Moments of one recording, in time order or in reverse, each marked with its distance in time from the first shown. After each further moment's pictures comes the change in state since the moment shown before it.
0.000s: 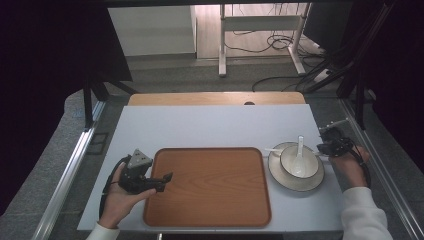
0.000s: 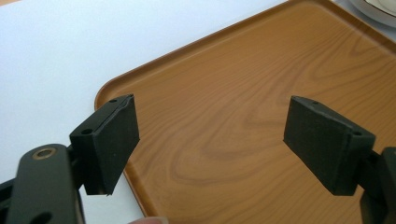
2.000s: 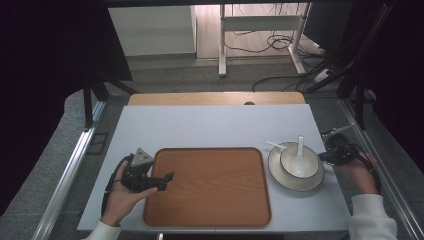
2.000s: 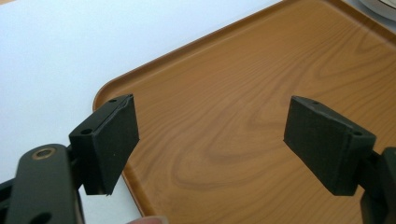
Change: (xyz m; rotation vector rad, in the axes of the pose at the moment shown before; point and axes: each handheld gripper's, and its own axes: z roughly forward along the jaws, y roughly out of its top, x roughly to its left) left arm 0.000 0.002 0.008 0.007 0.000 0.010; right arm 0.010 -0.017 -0.026 0.038 0.112 -0.028
